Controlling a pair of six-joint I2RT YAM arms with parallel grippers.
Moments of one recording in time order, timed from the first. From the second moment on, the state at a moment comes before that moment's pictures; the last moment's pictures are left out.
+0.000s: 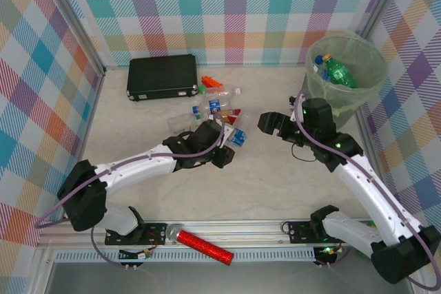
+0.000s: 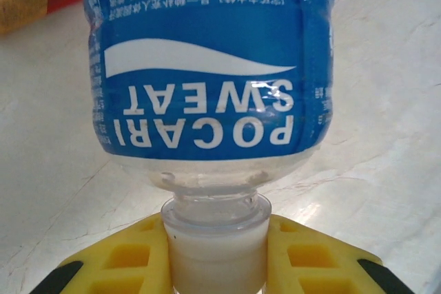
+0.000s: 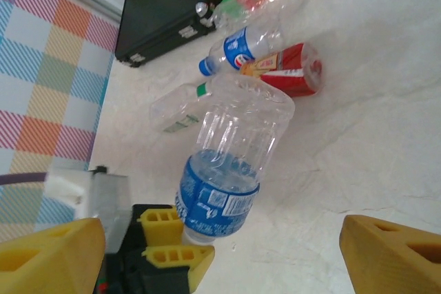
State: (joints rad) left arm -0.90 1.41 0.99 -0.39 0.03 -0.31; right arm 0.44 1.00 1.00 -0.59 -0.30 0.67
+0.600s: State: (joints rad) left arm -1.00 1.25 0.99 -0.40 -0.06 -0.28; right arm 0.37 1.19 1.10 -0.58 -0.64 0.75
